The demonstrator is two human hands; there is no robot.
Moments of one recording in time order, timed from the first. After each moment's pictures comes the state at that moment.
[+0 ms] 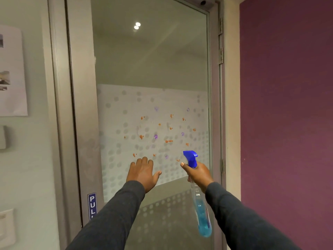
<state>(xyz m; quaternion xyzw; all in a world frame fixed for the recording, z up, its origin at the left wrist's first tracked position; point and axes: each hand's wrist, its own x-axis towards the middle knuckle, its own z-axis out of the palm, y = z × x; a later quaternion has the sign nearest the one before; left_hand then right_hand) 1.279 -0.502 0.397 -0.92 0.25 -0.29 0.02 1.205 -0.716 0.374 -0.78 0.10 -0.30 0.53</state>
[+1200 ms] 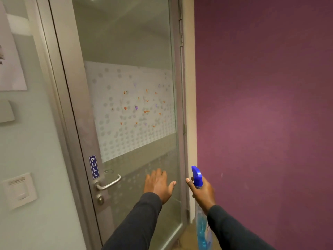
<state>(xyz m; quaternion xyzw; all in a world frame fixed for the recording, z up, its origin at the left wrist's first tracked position) 1.073 -0.400 0.265 -0.89 0.43 -0.14 -0.06 0.955 -0.536 0.200 -0.70 0.30 -0.39 0.51</state>
